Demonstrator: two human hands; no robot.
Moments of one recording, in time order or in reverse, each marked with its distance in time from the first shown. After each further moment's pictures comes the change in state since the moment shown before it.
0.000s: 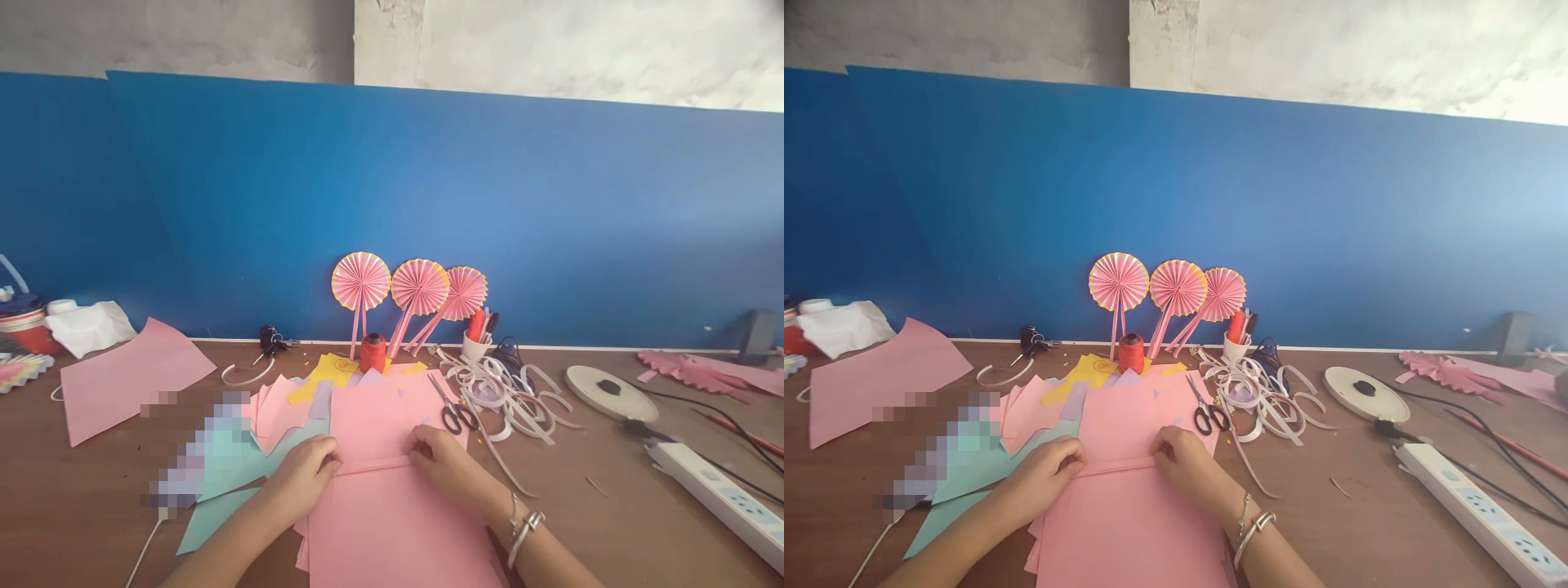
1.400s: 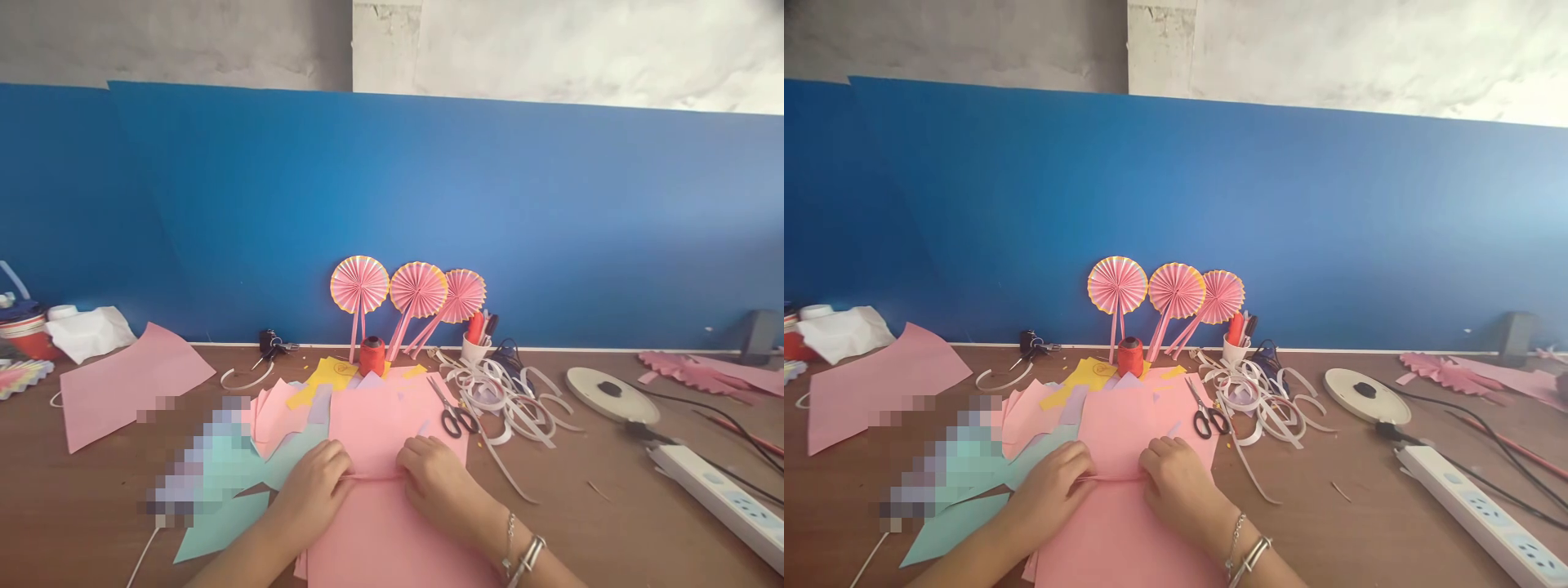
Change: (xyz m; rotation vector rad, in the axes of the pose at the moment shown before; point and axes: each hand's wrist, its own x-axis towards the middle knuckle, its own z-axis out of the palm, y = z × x) left_hand -0.004 0.013 0.016 0.175 0.071 0.186; right_hand -0.007 -0.005 0.016 -0.549 0.010 -0.305
